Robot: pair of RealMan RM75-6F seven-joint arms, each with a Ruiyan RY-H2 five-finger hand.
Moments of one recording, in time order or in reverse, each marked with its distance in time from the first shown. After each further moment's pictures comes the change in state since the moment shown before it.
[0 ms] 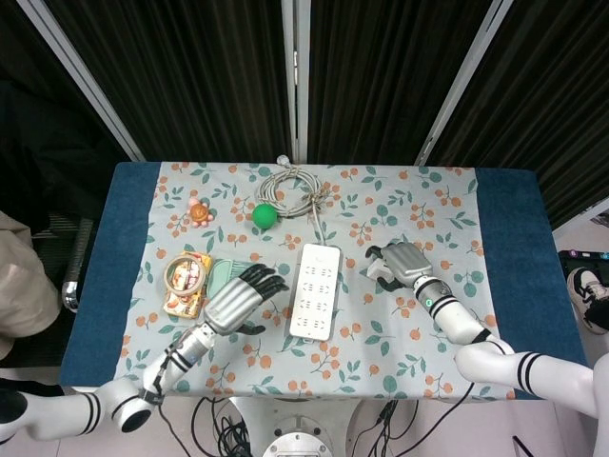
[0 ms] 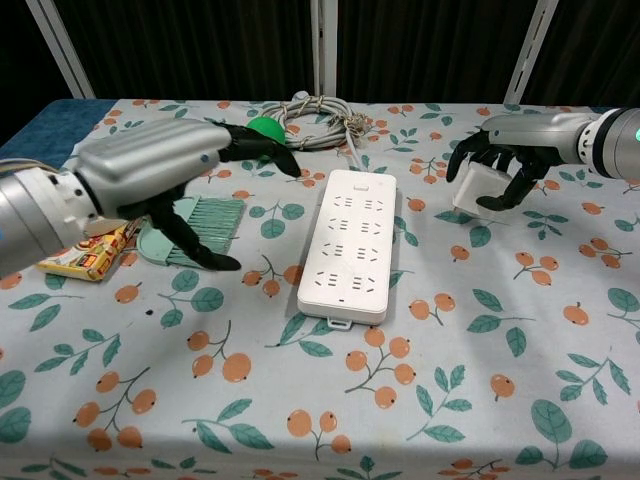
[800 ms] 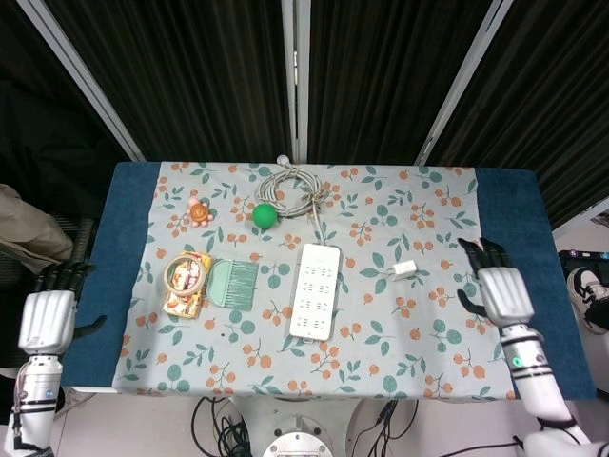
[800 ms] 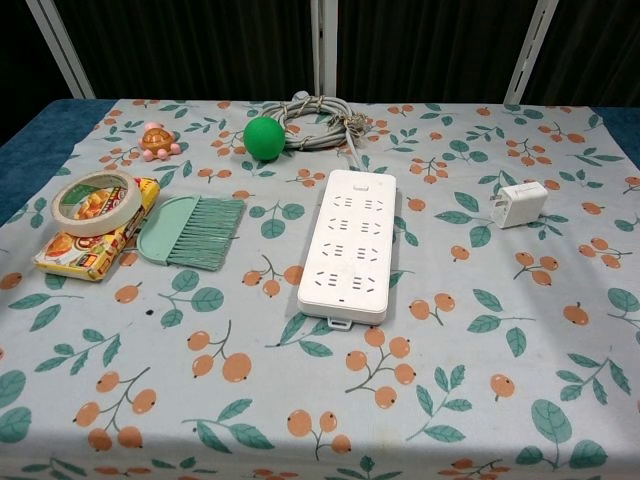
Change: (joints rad) left arm 0.462 0.355 0.020 -0.196 -0.250 0.404 0.142; right arm -0.473 0.173 -0.146 -0.196 -0.350 0.750 0.105
